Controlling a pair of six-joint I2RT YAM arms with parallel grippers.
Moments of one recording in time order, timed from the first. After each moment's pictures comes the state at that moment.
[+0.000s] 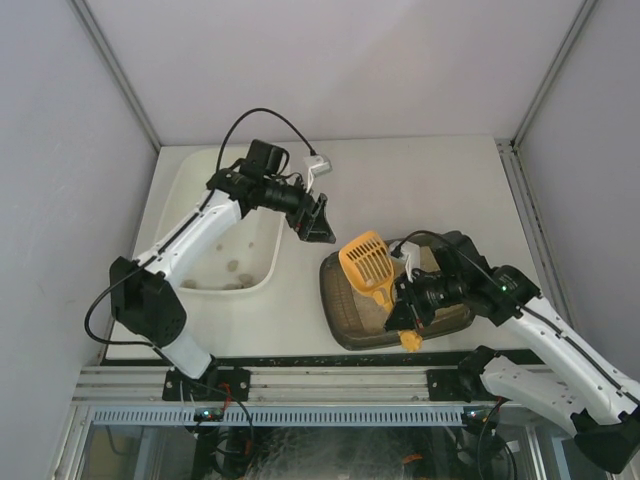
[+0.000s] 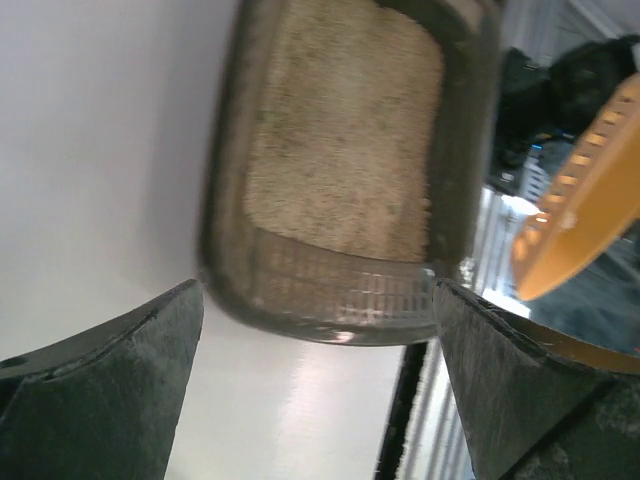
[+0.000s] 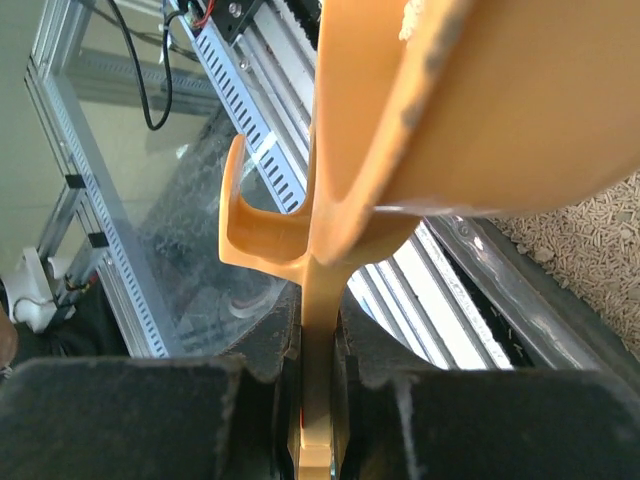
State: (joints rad) left arm -0.48 1.62 1.53 -0.74 0.77 0.19; right arm 0.65 0.83 0.89 -0.95 -0.66 0.24
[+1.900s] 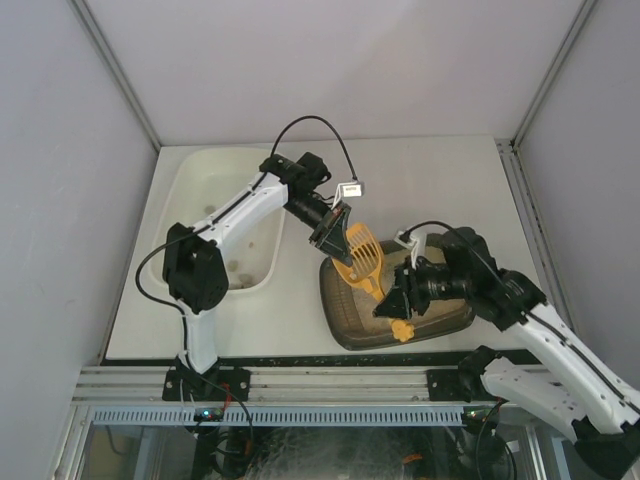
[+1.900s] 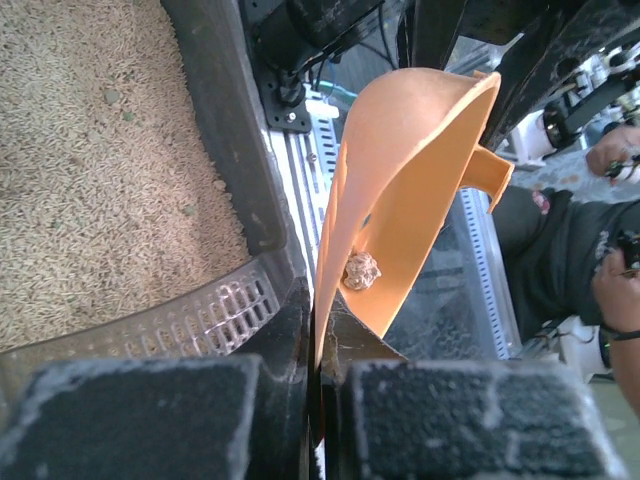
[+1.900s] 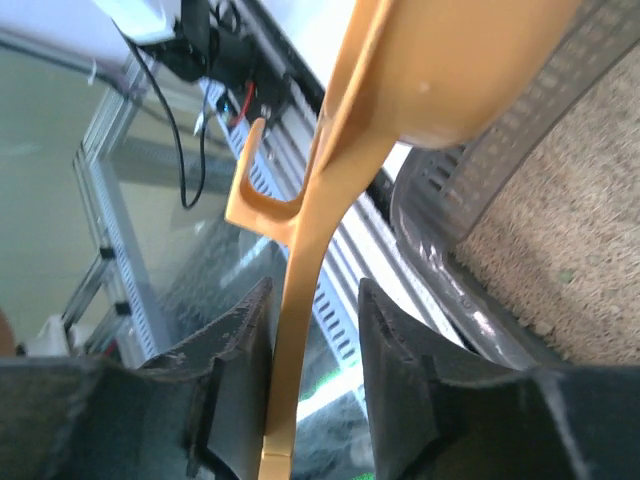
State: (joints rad) left arm -0.61 1.96 1.84 -1.34 1.26 0.66; right arm 0.61 0.85 0.90 -0.79 -0.70 0.31
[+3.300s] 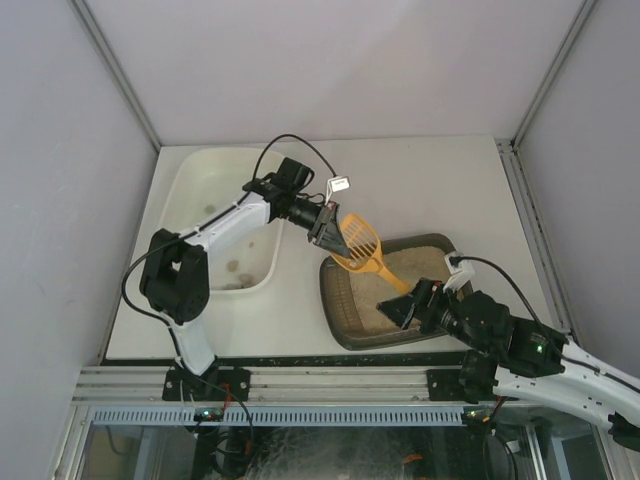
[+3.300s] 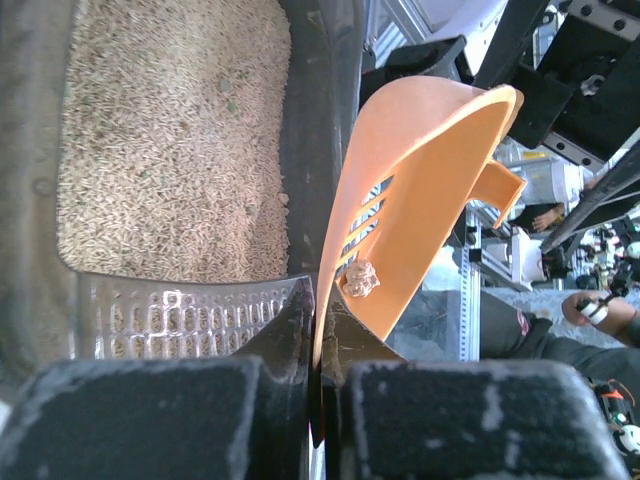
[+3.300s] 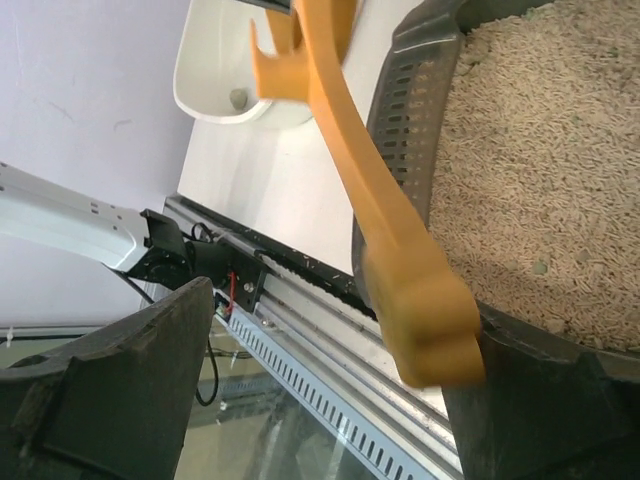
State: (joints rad) left arm -0.55 1.82 1.46 -0.66 1.15 0.00; right arm 1.14 0.40 0.60 -0.61 0.30 0.99
